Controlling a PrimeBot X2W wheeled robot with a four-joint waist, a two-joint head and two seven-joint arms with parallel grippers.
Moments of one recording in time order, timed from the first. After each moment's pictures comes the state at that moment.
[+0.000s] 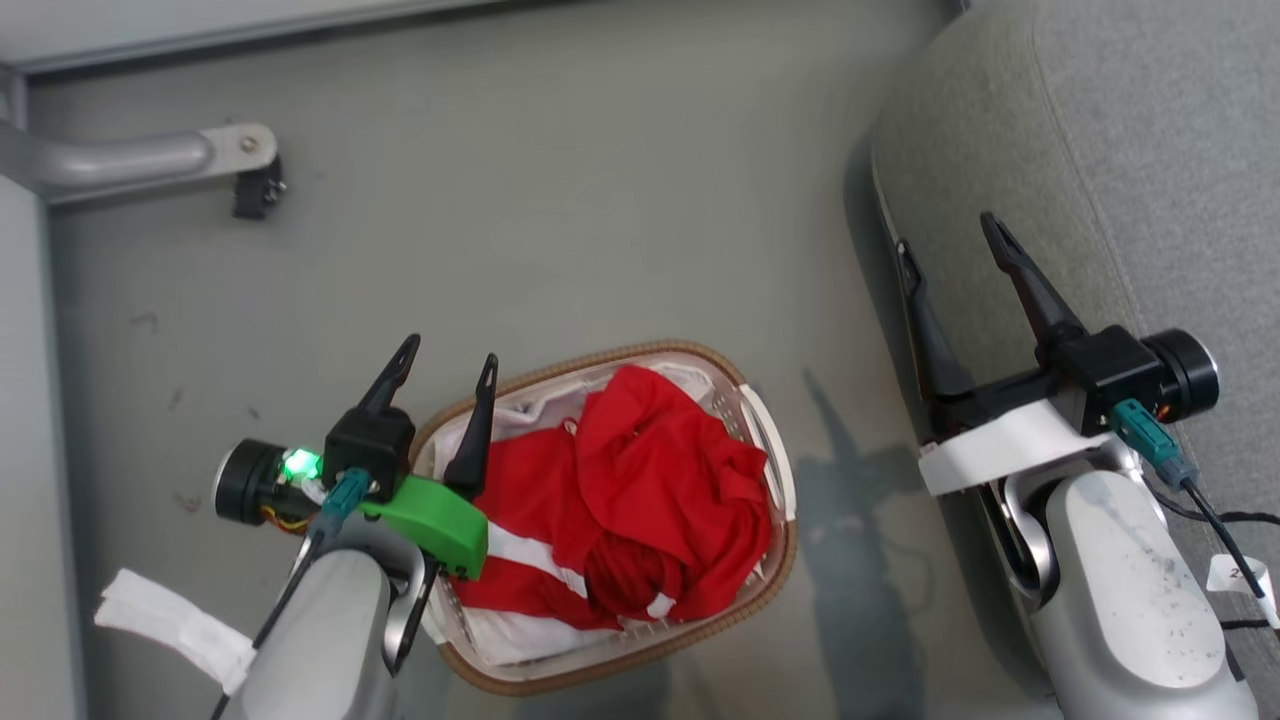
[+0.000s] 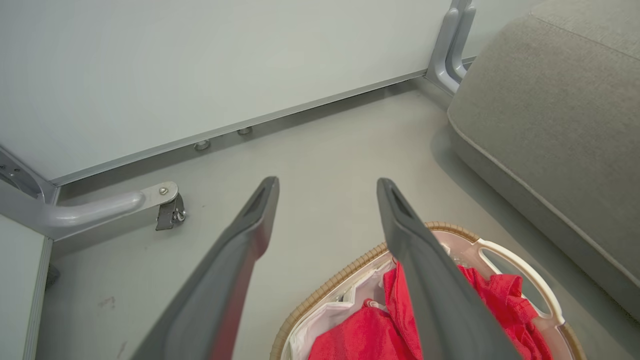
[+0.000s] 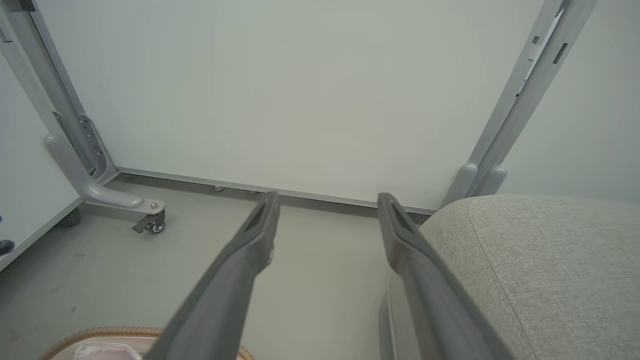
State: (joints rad) left arm -0.38 0.11 -0.28 0.50 -0.10 -0.13 -0.26; right arm -0.37 -0.05 0.07 0.16 0.02 0.13 -0.26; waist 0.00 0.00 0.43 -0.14
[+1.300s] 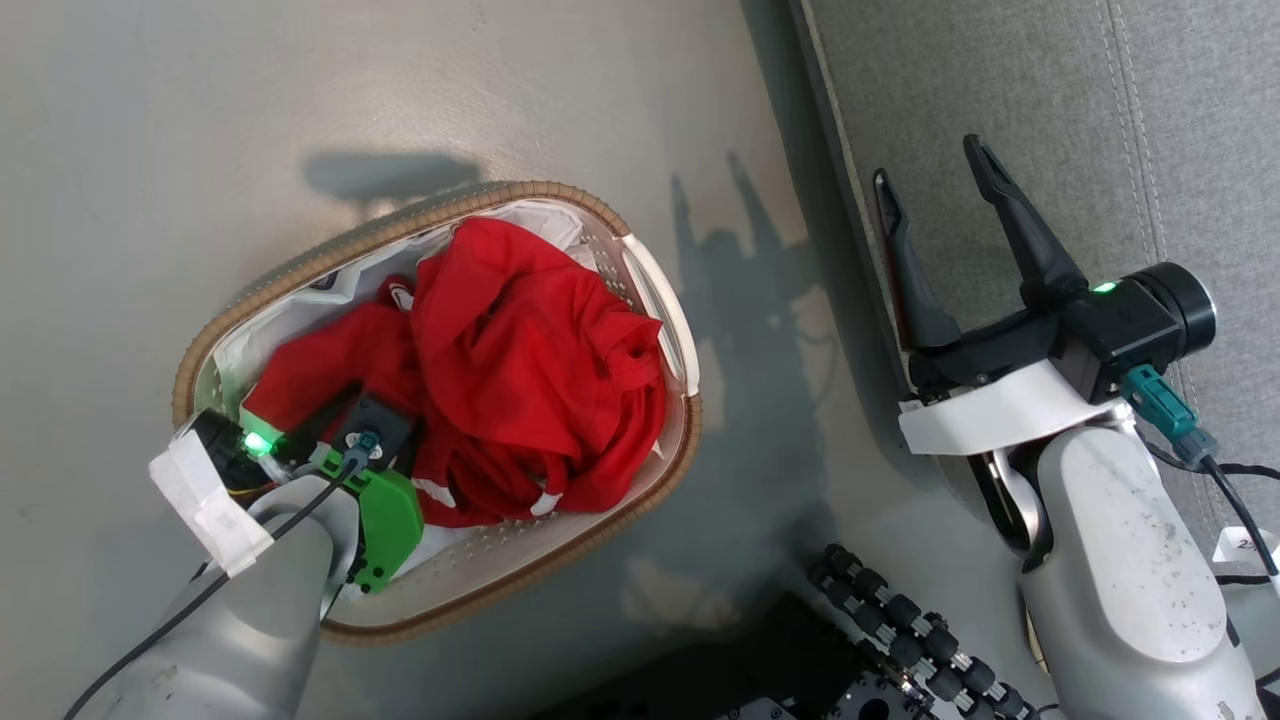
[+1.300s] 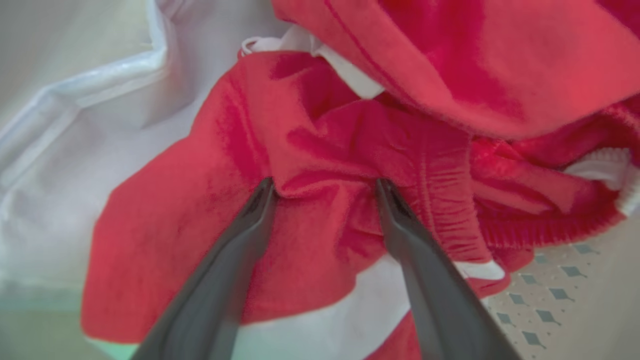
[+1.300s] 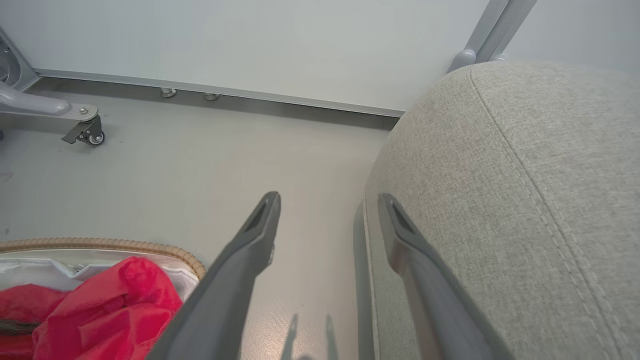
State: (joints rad) left arm -0.74 0.19 -0.65 1.19 -0.06 -0.13 -0.26; right arm -0.43 -0.05 0.13 0.07 0.06 0.13 -0.26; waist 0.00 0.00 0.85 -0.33
